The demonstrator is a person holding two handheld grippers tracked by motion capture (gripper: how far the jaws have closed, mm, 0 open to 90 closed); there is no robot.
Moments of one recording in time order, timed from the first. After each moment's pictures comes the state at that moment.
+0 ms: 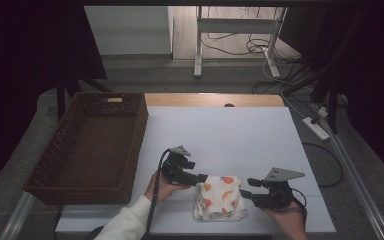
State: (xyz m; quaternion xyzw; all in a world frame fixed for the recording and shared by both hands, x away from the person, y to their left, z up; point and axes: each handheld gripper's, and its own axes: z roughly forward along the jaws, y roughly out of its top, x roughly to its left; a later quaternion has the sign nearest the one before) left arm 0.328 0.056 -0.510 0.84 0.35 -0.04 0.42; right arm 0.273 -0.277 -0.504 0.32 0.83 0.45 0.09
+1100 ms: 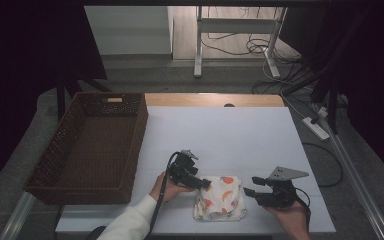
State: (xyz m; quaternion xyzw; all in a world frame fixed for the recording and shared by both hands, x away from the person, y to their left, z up) left arm 0.339 0.035 -0.534 0.86 0.35 -0.08 0.36; right arm 0.276 -0.285 -0.504 0.33 0.83 0.44 0.10
